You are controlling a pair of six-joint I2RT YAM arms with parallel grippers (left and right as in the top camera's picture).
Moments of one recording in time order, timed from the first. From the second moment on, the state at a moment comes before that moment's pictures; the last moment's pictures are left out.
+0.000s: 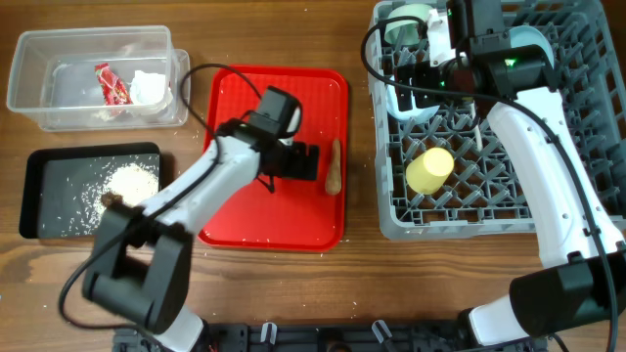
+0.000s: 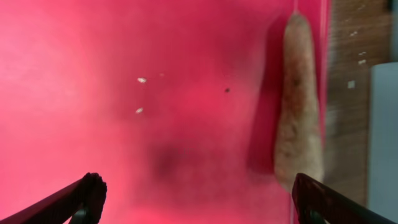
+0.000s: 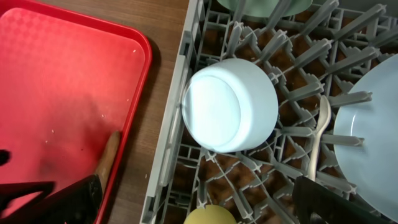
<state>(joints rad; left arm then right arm) -0.46 1.77 1.15 -0.64 0.13 -0.33 0.20 1.68 1.67 -1.03 -0.03 -0.02</state>
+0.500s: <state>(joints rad) -0.56 1.85 1.15 -0.49 0.09 -0.35 0.20 1.68 1.67 -1.04 -0.02 -0.02</state>
